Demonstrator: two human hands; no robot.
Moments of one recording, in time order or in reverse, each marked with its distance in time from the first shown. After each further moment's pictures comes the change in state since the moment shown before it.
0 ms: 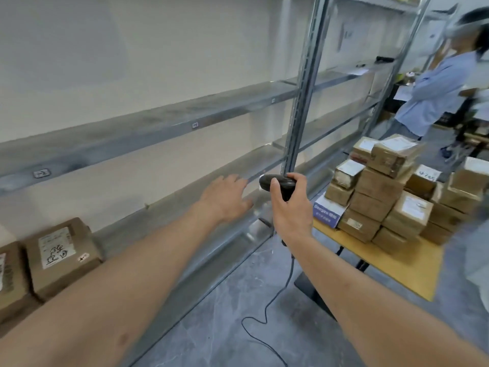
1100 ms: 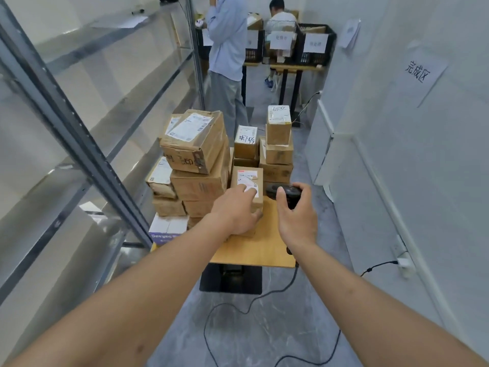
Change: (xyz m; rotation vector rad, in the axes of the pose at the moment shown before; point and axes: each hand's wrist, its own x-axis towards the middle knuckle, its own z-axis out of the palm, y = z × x) left_hand 0.293 0.475 0.168 -0.105 -0.316 0.646; right_hand 0.195 0.280 -0.346 -0.163 0.658 0.479
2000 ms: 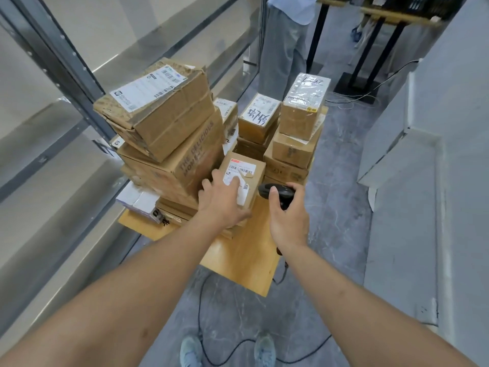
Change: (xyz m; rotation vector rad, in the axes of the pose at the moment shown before) left_hand 0.170 0.019 0.098 0.028 -0.027 -0.622; right_hand 0.203 0.108 0.050 -0.064 -0.423 0.071
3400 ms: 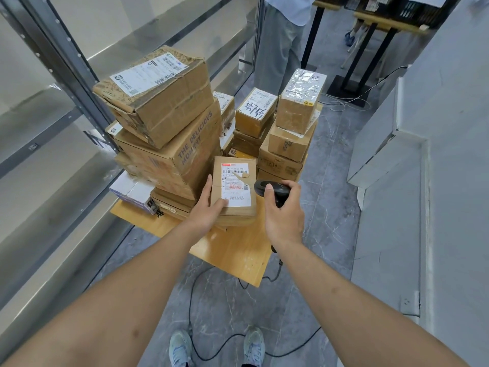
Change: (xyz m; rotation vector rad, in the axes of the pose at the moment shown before) left_hand -0.029 -0.042 0.048 -1.171 -0.211 -0.223; right_hand -0.023 -0.001 -0.006 -0.006 0.002 -0.005
